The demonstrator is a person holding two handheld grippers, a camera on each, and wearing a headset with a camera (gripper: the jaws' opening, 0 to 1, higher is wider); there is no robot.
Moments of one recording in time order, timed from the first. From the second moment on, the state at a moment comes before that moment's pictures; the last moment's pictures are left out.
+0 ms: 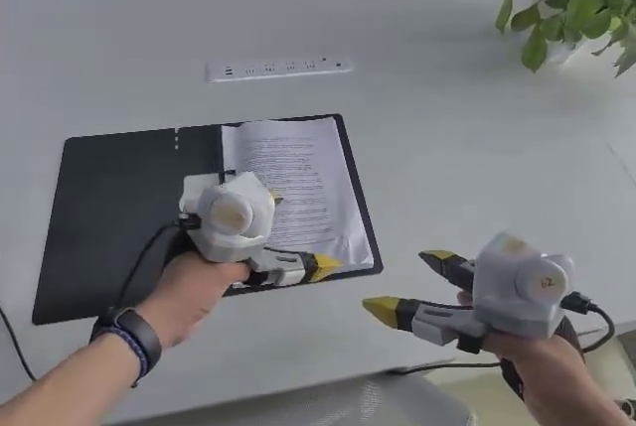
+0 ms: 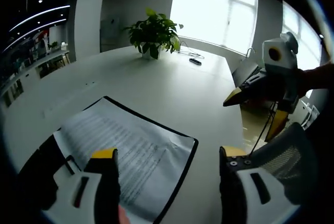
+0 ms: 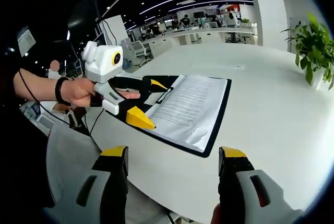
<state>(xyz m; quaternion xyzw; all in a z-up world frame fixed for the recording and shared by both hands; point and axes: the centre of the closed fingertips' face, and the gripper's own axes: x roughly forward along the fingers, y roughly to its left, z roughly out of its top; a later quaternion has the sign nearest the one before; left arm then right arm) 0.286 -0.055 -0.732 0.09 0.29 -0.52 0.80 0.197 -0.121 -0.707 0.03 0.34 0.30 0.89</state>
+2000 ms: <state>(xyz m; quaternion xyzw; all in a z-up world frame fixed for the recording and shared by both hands) 0.310 -0.098 -0.804 0.09 0.32 -0.46 0.82 0.323 -0.105 -0.761 0.19 0.34 0.32 0.86</state>
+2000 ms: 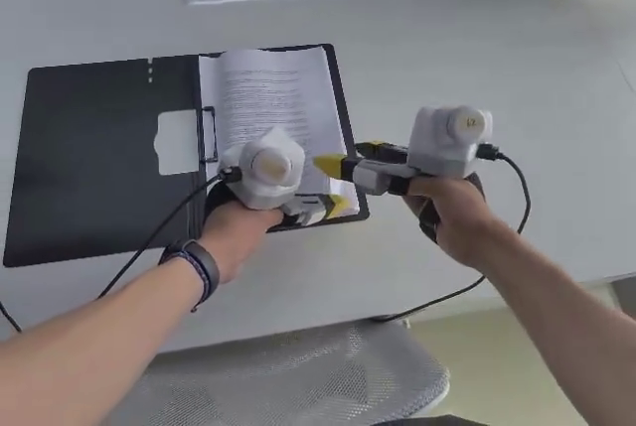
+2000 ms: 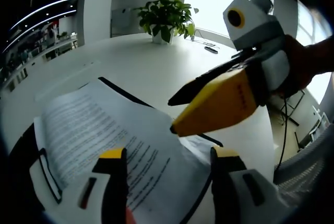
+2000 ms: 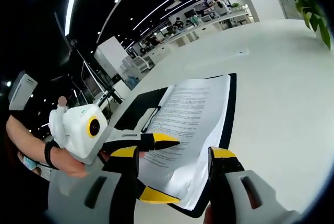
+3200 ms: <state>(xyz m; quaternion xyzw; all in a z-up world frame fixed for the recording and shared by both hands) 0.311 -0.096 -0.802 0.09 0.32 -0.47 0.82 0.331 -0.109 -0.794 0.30 0.37 0.26 0.84</state>
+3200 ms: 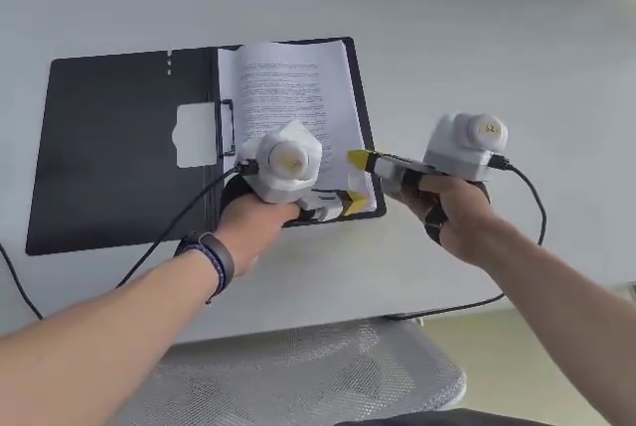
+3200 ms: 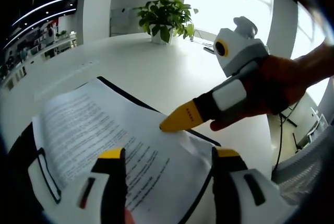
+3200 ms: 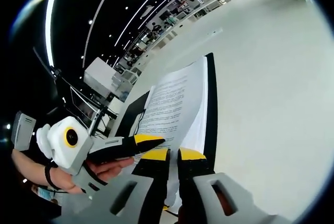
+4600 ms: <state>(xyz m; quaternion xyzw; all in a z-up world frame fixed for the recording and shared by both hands) 0.312 0.006 -0.740 0.07 0.29 -0.45 0.84 0.337 -0.081 -0.733 0.34 0.30 0.26 0.85</state>
